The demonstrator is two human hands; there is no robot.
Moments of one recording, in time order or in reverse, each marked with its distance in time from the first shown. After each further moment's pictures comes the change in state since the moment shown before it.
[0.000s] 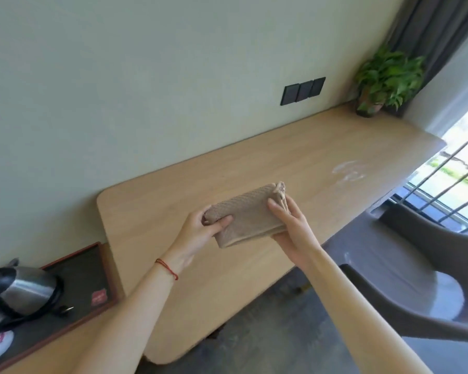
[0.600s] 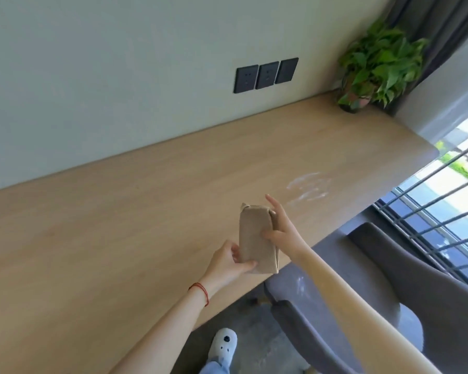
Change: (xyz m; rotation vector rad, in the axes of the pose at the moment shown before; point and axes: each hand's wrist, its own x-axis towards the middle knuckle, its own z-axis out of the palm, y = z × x) left_hand 0.206 -0.084 0.292 0.238 -0.093 -0.377; right_hand 0.172 -0.069 -0.287 -0.760 -0.045 0.087
